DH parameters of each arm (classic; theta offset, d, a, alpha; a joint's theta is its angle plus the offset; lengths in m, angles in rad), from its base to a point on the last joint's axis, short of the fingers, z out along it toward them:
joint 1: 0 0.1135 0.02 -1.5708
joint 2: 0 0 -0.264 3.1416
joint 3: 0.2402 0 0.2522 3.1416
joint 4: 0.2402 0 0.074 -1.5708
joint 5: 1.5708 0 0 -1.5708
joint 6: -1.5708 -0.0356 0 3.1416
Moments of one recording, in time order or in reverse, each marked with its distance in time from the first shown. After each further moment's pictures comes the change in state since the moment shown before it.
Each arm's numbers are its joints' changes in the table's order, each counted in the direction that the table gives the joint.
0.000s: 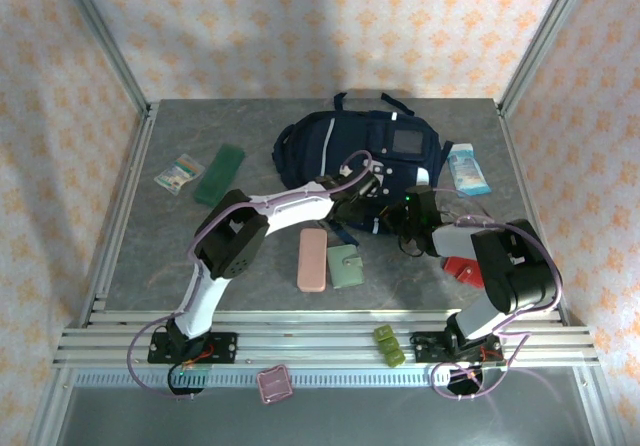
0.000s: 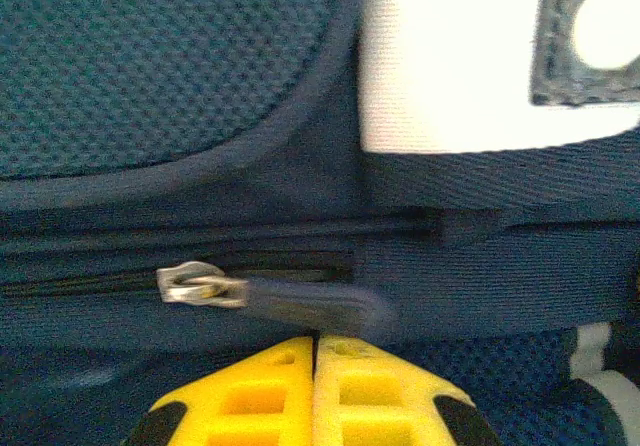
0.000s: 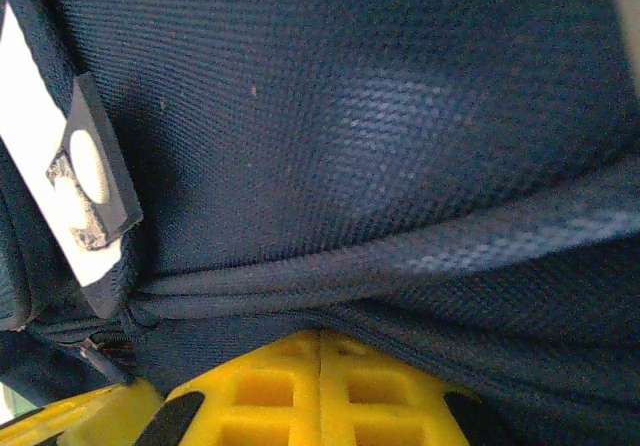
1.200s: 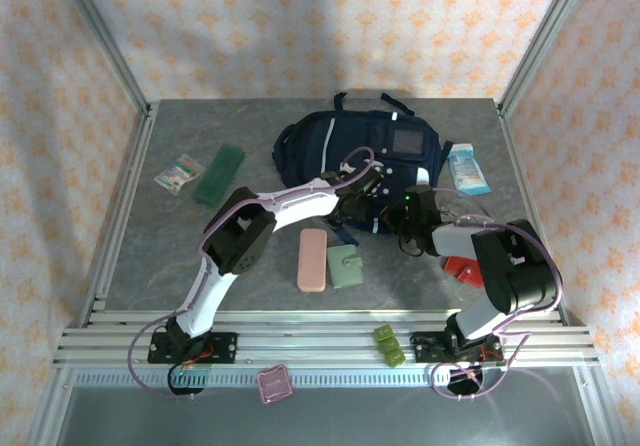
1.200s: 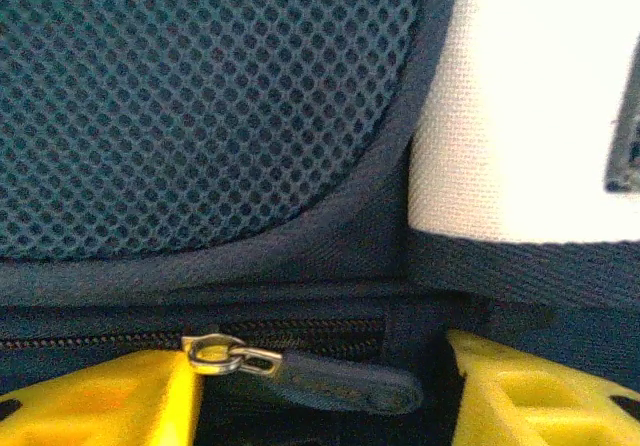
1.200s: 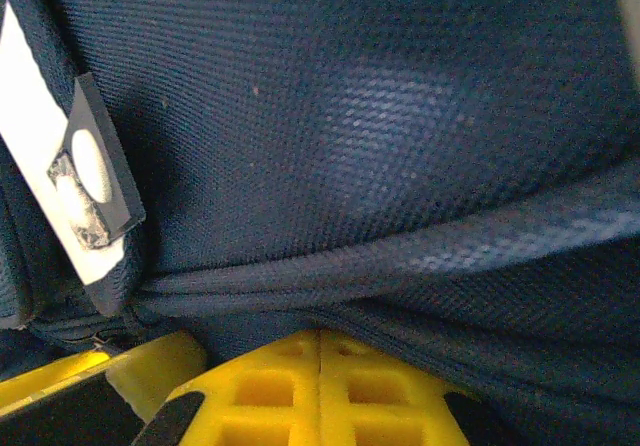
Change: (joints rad) left arm 0.006 0.080 0.090 0.042 -0.048 0.048; right arm 0.000 -0.002 0.006 0.013 0.000 0.001
